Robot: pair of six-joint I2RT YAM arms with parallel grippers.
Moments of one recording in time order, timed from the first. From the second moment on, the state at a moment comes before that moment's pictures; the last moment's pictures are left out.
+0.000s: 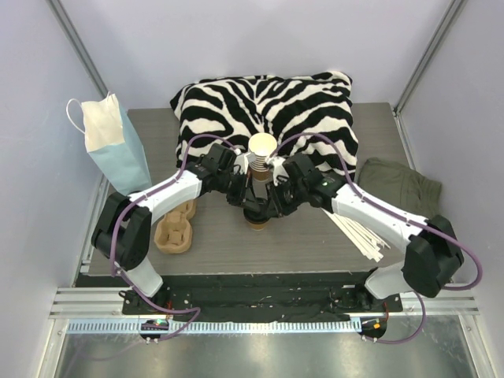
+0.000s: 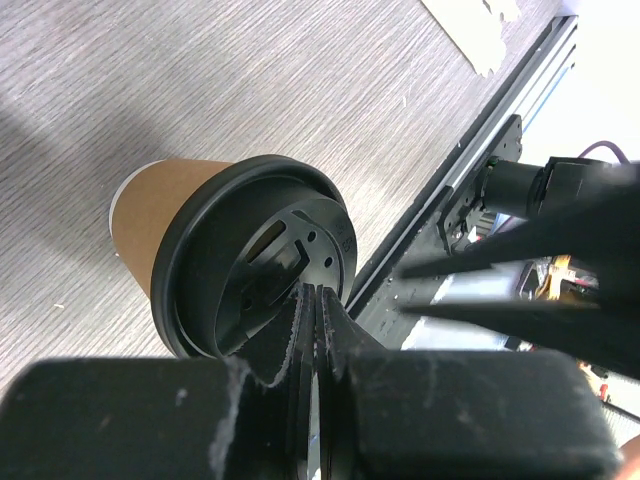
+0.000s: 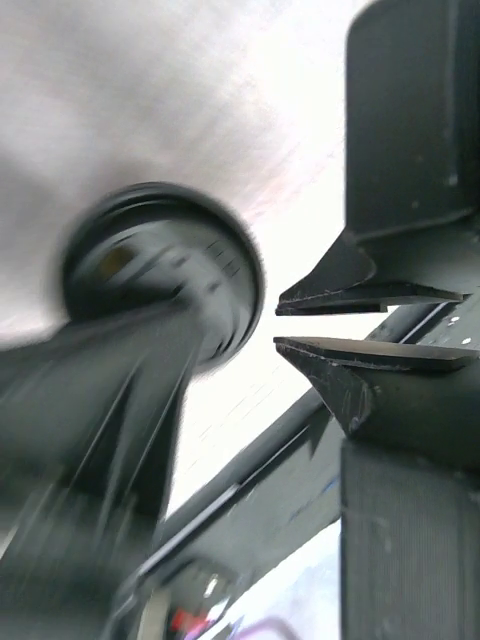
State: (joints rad) left arm -0.56 1.67 1.14 -0.41 0.68 -0.42; right arm 0.70 1.44 1.03 -0.50 -0.33 0.24
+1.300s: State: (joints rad) left arm -0.56 1.68 1.15 -0.41 0.69 -0.42; right arm 0.75 1.44 1.13 -0.45 -0.27 0.17
